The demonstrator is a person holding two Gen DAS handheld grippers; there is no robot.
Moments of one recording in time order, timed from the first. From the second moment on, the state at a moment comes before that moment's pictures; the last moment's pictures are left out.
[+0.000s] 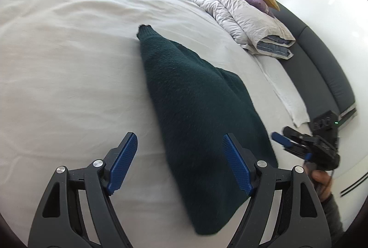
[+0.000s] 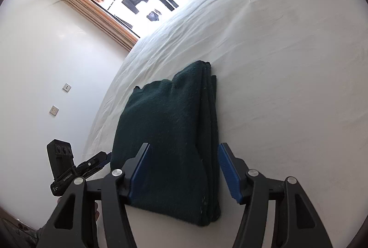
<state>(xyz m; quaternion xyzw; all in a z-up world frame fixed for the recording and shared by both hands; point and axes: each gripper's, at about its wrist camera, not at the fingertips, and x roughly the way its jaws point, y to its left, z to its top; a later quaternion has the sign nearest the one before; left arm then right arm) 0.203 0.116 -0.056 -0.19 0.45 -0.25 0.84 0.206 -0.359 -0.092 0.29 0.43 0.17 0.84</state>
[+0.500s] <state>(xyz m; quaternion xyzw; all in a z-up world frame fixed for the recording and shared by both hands) 0.279 0.073 -0.086 -0.19 0.53 -0.27 0.78 0.286 -0.332 -0.131 0.30 0.50 0.17 0.80</state>
